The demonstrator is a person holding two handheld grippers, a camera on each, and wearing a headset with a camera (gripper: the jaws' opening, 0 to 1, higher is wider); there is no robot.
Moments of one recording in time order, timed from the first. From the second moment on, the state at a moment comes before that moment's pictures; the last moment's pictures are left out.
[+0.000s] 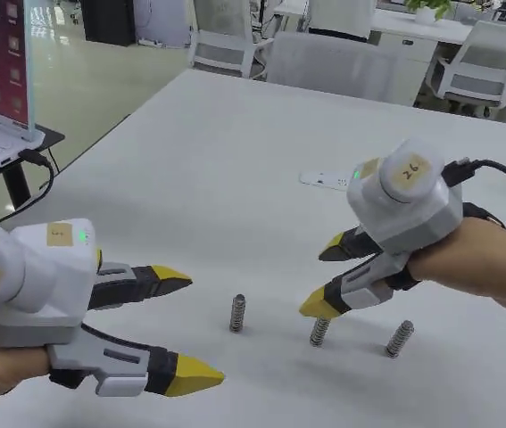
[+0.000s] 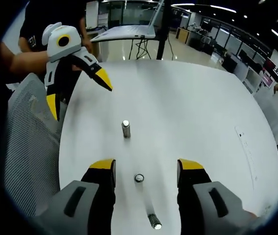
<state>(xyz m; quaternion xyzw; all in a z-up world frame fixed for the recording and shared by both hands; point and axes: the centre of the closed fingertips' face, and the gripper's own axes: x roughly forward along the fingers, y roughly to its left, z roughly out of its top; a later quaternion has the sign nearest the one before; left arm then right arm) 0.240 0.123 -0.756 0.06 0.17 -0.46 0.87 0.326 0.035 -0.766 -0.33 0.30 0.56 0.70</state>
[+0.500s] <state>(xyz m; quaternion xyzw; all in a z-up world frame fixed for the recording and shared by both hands) 0.247 0.115 -0.746 0.06 0.16 -0.46 0.87 0.325 -0.010 -0.736 -0.28 0.27 0.54 0.75</state>
